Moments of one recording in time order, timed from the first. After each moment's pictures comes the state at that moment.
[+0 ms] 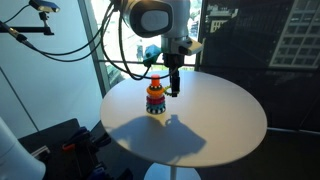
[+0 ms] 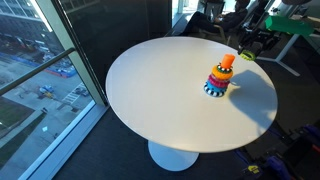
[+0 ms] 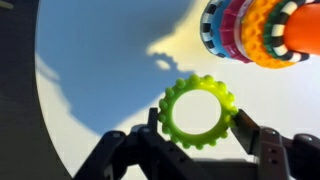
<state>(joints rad) -0.06 0.09 -0.15 -2.28 0.16 2.44 0.36</state>
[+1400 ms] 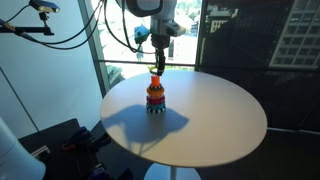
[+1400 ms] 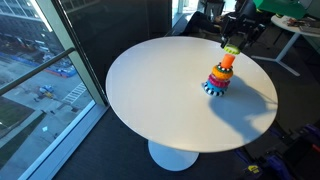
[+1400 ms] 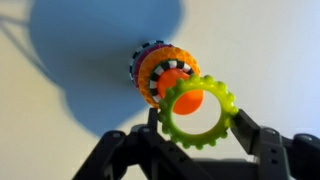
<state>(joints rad) -0.01 0.05 -0.03 -2.16 0.25 2.23 0.36</state>
